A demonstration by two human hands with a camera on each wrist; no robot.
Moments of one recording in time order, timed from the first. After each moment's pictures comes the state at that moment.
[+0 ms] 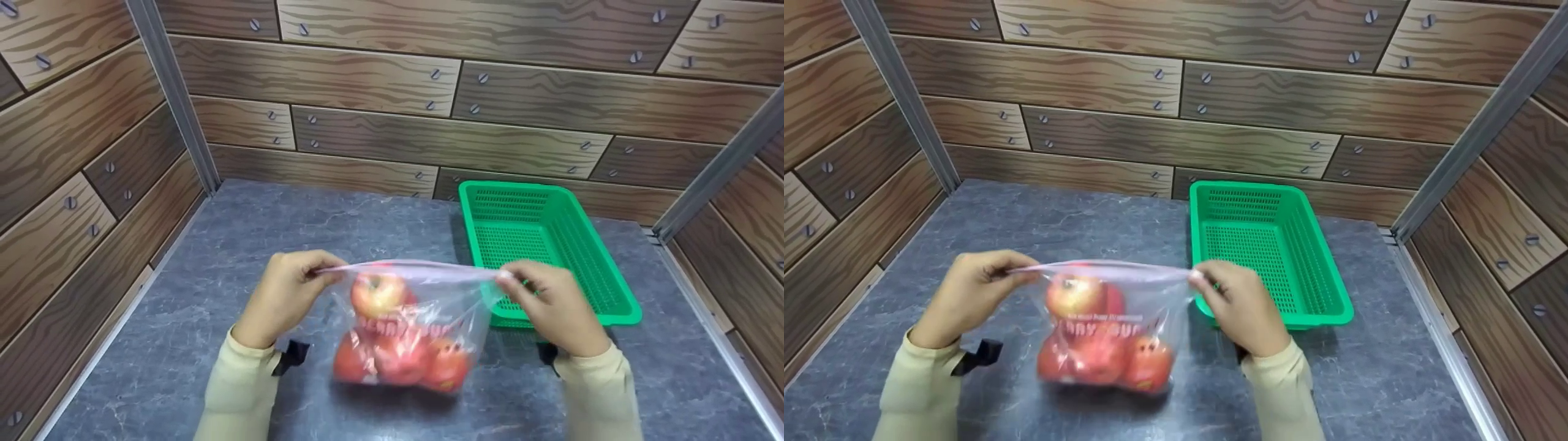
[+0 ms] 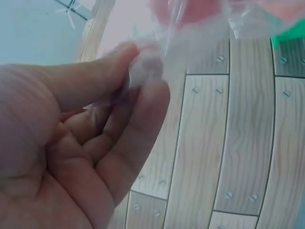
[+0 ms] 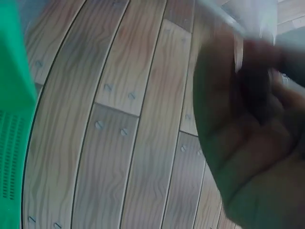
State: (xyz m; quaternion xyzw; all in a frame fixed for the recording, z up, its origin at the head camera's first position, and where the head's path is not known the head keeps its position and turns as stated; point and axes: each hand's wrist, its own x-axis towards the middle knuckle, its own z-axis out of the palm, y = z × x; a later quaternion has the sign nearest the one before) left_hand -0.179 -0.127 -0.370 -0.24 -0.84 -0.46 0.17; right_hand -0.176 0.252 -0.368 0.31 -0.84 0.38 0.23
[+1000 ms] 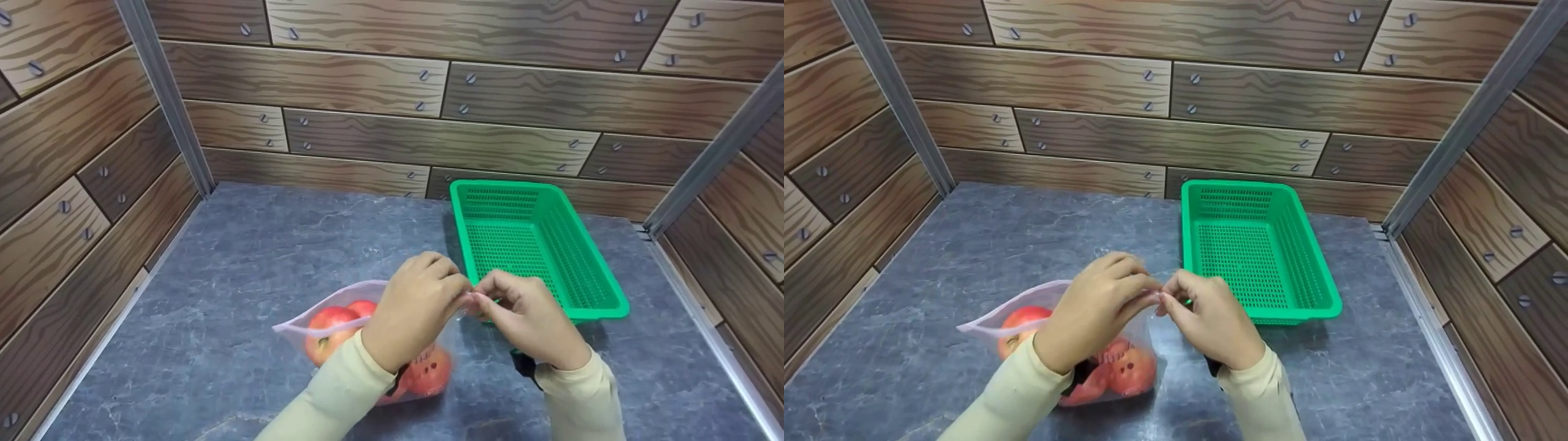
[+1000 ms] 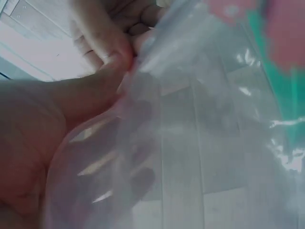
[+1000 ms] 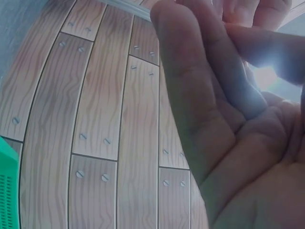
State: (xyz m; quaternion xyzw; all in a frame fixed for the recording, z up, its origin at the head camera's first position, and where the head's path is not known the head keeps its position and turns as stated) left_hand -0.155 0.032 -0.350 -0.38 -0.85 -0.19 0.30; right_hand -0.148 0.241 -0.356 0.32 -0.81 0.48 0.09
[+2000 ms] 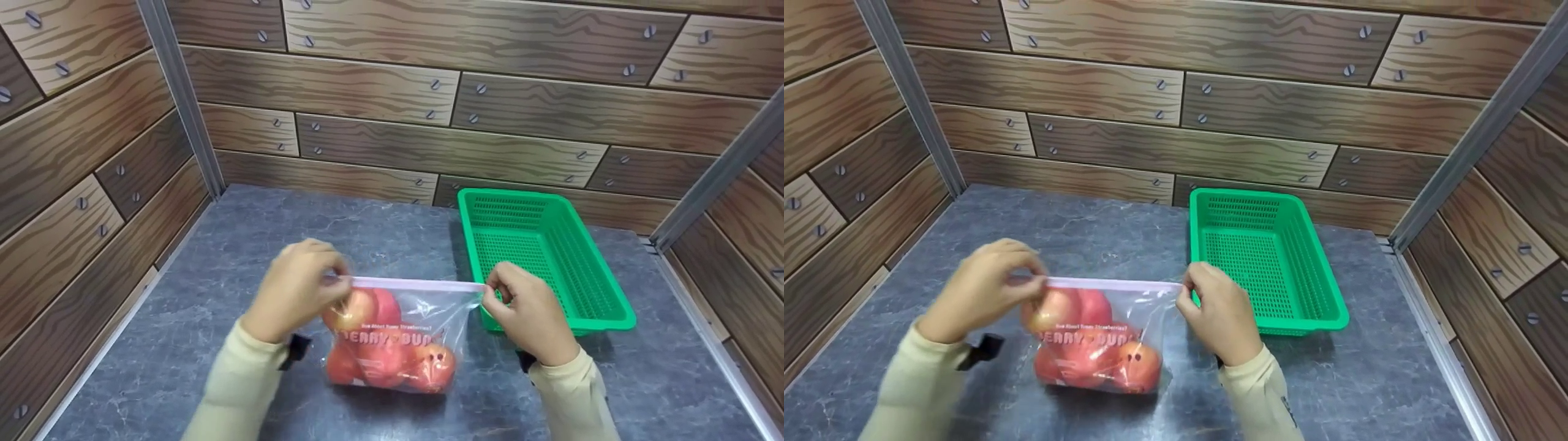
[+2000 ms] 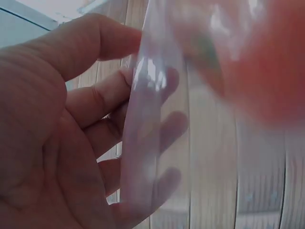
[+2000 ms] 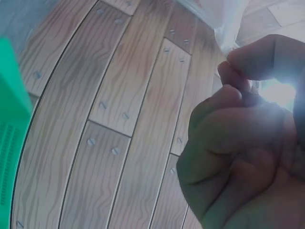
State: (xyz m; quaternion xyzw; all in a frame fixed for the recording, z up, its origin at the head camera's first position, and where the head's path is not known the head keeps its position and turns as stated) left_hand -0.176 -0.110 -0.347 -0.24 -0.91 -0.25 0.22; right_hand -0.169 0.237 -0.371 0.25 -0.89 0.29 0.26
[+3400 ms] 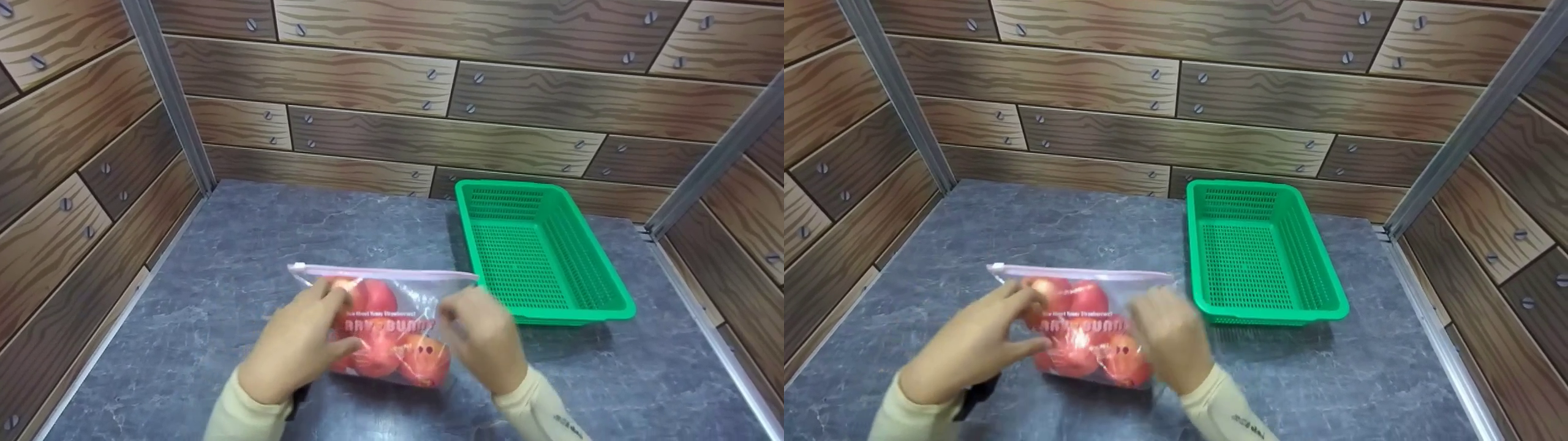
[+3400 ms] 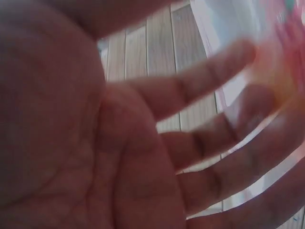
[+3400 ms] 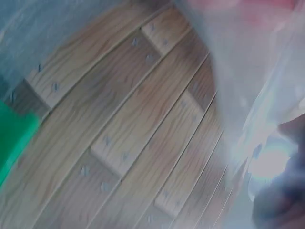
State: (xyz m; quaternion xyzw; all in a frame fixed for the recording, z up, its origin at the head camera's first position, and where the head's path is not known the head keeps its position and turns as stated) left_hand -0.118 -0.104 -0.359 -0.22 -0.94 -0.26 0.09; right_hand -0.158 0.177 -0.410 0.37 -0.78 0.20 0.45
